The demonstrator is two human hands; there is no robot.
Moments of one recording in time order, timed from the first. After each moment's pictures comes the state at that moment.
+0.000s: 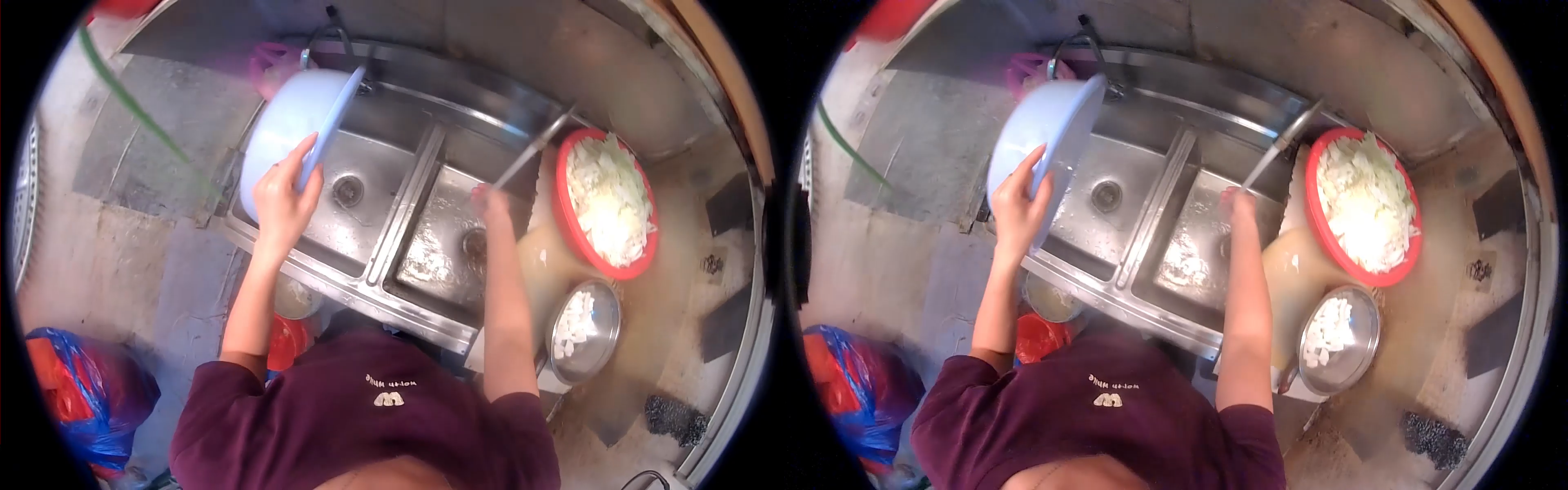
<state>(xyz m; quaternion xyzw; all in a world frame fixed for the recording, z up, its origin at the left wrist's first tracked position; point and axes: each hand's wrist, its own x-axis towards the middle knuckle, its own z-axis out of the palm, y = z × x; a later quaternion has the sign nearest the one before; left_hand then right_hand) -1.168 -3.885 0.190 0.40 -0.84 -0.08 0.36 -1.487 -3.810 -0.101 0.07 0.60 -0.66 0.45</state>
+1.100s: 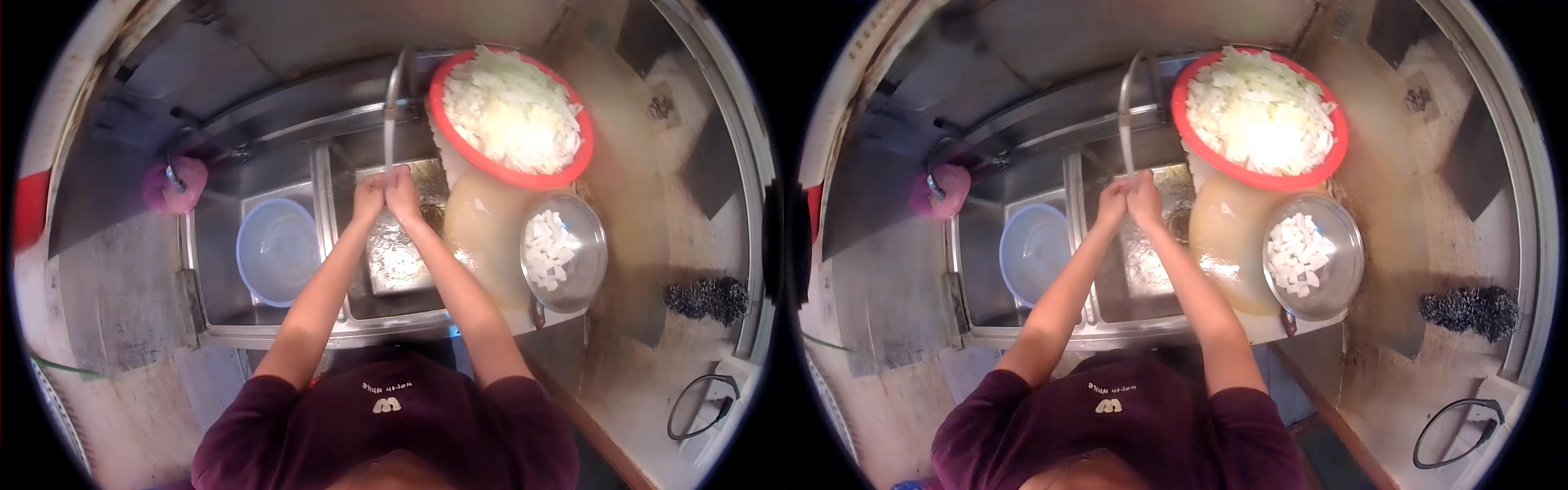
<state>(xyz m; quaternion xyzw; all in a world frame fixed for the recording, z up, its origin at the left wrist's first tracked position) -1.399 -3.851 -0.053 0.34 -0.65 -0.66 0.16 -1.449 -3.782 -0.045 -0.13 0.82 -0.53 0.16</state>
